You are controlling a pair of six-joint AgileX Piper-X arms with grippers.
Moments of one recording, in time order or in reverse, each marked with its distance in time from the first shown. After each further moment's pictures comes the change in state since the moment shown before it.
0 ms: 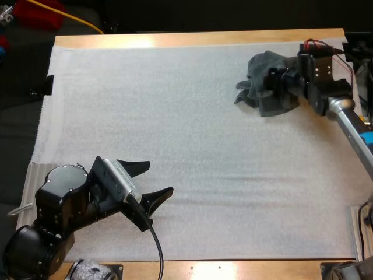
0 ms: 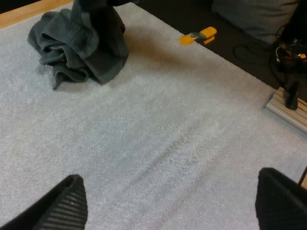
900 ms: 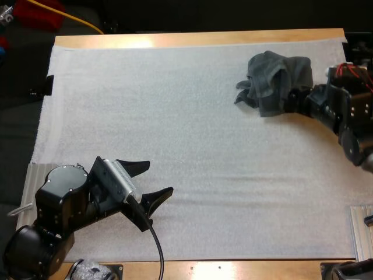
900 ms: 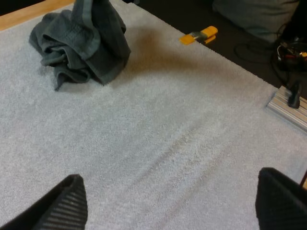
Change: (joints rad) left arm 0.000 0.000 0.000 -0.006 -0.004 0.008; right arm 0.000 -0.464 0.279 0.028 -0.010 -0.027
